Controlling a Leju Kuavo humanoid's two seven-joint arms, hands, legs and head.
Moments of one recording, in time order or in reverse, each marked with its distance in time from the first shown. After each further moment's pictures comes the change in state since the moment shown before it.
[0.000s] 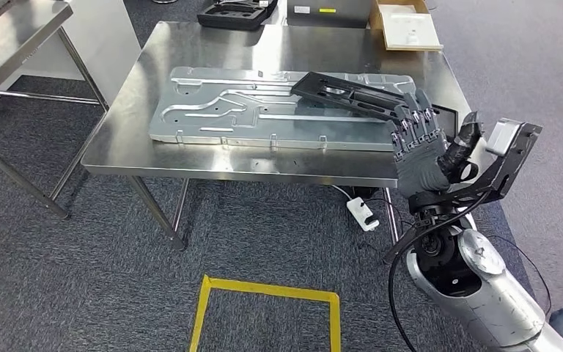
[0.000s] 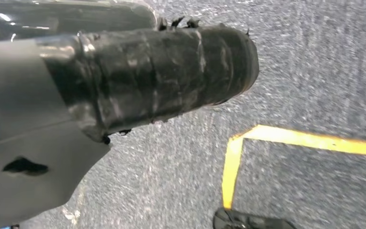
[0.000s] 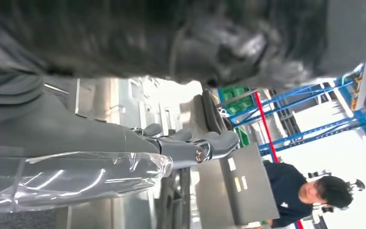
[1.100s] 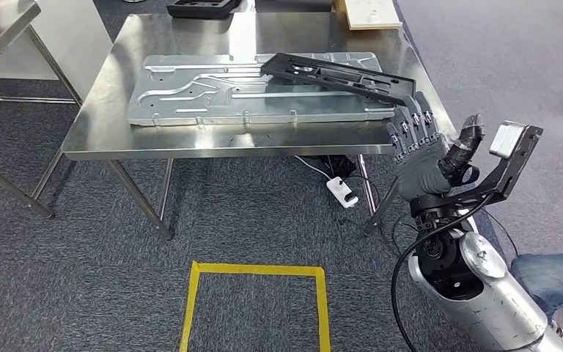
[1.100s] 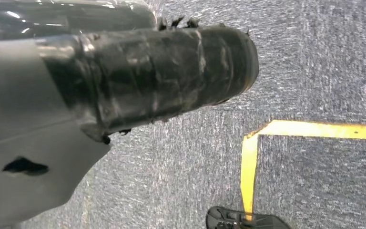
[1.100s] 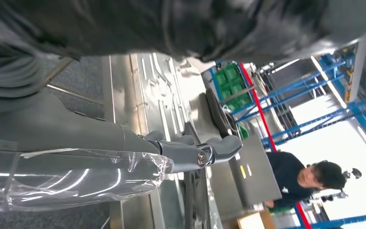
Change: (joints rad) left arm 0.006 0.008 0.000 0.000 0.018 -0.033 -0.043; right arm 0.009 -0.006 0.002 -0.008 0.001 0.009 0.002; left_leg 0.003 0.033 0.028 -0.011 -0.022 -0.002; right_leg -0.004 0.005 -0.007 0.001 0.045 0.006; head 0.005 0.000
